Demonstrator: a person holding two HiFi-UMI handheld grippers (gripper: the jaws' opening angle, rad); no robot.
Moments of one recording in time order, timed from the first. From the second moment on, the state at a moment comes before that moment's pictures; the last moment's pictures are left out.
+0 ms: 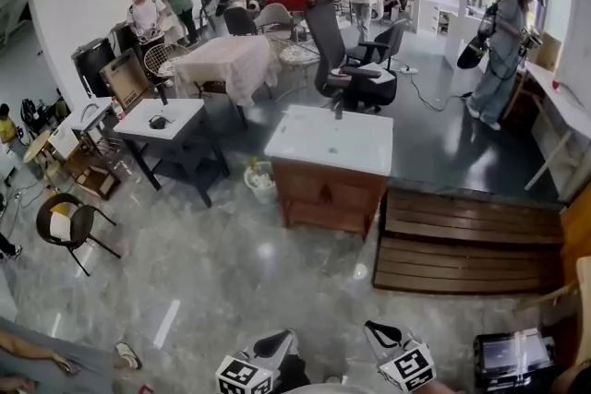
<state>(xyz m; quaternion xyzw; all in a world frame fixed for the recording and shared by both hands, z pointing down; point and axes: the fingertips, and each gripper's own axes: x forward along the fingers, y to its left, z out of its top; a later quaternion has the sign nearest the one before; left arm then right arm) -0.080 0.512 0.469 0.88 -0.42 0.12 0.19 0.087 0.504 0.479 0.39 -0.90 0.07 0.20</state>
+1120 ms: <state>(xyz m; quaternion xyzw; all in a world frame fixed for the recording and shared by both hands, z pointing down) -0.120 0.107 0.500 0.91 -0.36 0.14 0.18 0.020 0.115 0.485 0.40 -0.88 0.10 0.23</state>
